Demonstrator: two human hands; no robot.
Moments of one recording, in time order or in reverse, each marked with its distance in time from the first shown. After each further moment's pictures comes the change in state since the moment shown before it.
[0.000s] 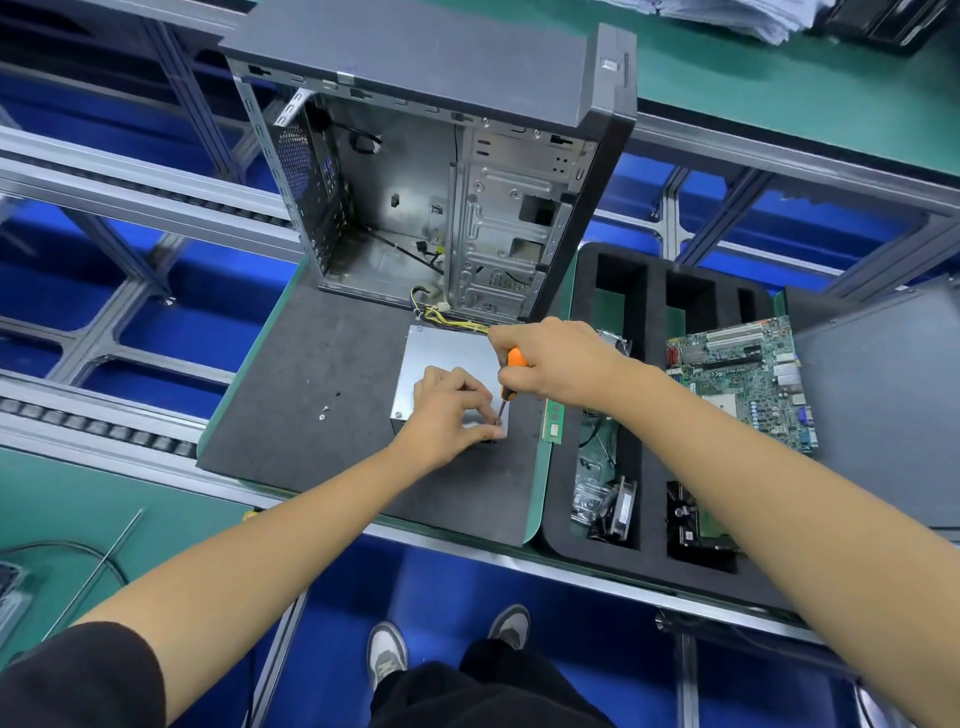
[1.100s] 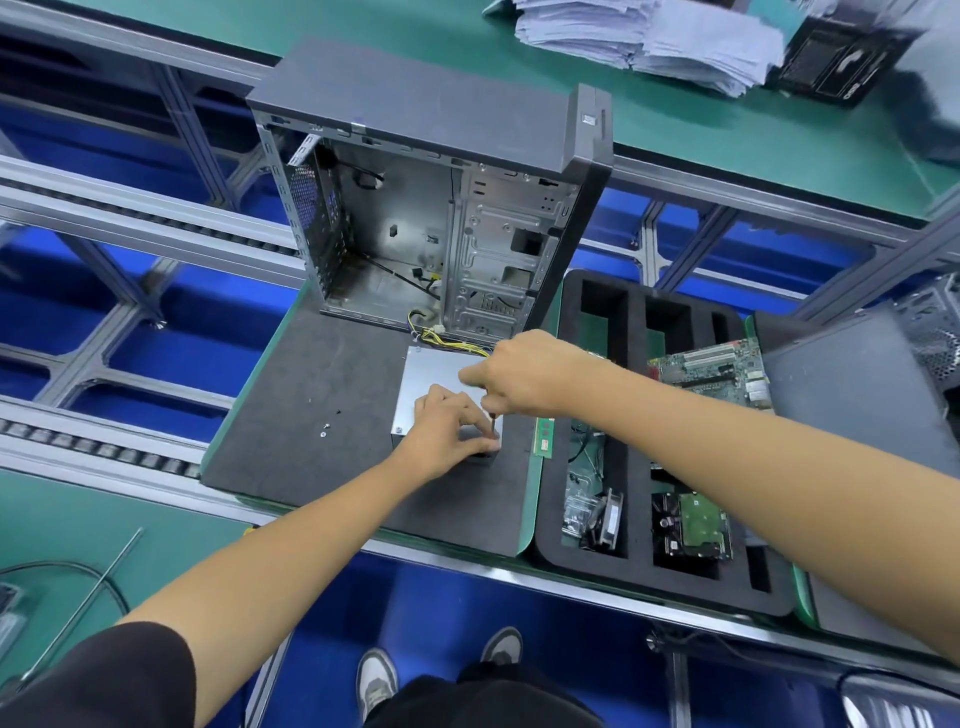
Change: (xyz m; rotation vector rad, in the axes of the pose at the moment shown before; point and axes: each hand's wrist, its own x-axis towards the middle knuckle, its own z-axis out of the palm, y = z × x) left_hand 0.000 0.001 -0.006 -0.064 -0.083 -0.048; right_hand 0.011 -0.035 -0.022 -0.625 -0.126 -0.289
